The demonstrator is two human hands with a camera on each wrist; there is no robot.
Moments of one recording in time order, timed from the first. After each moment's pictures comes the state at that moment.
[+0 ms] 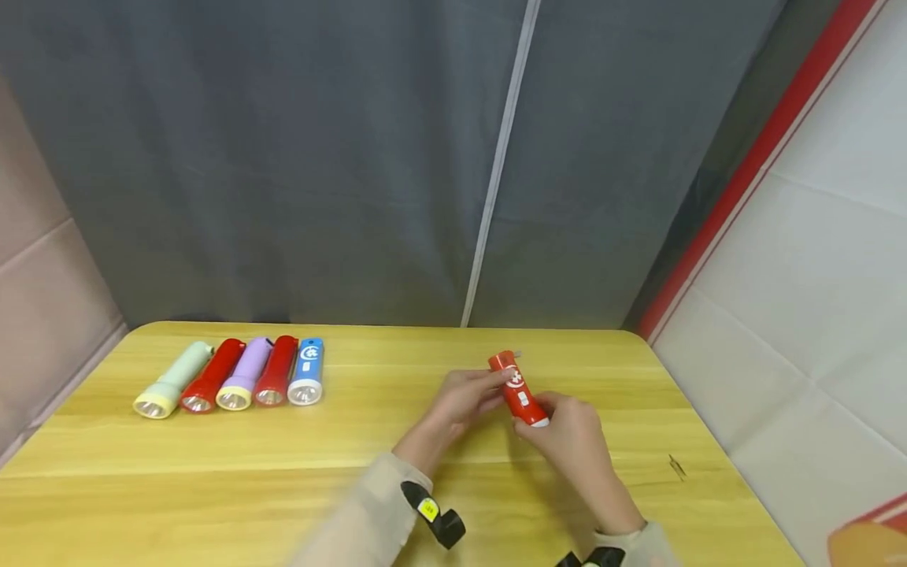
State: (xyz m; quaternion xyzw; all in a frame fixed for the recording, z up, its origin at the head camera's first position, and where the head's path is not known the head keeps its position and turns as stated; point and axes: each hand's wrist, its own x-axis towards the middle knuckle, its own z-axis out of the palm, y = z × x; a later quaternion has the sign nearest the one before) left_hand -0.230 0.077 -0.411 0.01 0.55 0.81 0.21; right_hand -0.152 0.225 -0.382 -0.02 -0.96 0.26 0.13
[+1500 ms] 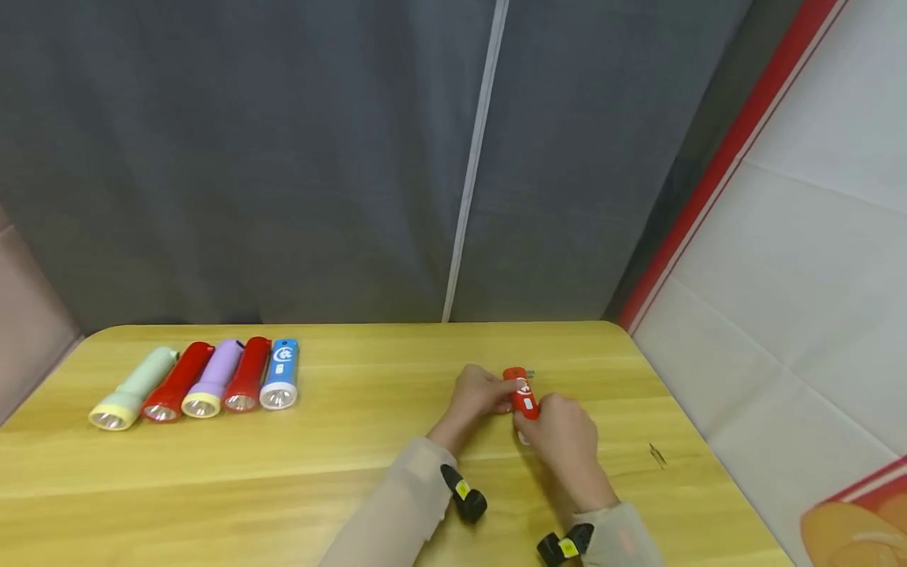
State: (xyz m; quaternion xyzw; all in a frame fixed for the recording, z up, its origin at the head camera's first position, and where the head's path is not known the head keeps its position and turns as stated) left_hand -0.256 0.130 -0.446 0.02 0.72 0.68 0.15; right_hand -0.168 0.248 -0.410 -0.13 -0.97 0.17 0.11
